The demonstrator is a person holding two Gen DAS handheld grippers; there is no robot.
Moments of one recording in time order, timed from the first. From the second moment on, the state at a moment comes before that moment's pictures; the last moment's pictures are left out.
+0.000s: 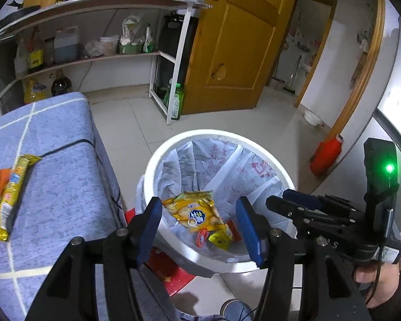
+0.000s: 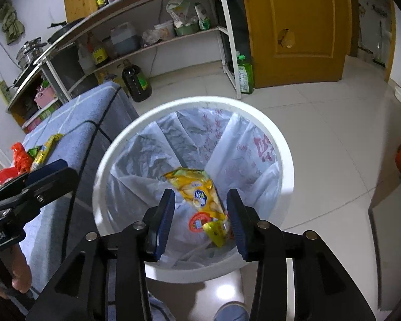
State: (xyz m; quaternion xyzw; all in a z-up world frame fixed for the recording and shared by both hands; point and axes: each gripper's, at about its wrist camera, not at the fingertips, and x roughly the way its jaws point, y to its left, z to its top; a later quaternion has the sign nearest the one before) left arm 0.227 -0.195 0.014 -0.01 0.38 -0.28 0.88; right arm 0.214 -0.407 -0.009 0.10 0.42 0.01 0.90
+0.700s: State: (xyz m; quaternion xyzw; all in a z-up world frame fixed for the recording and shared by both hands) left arm 0.191 -0.008 0.053 -0.06 0.30 -0.12 0.94; right arm 0.220 -0.247 0.056 0.06 0.35 0.19 0.91
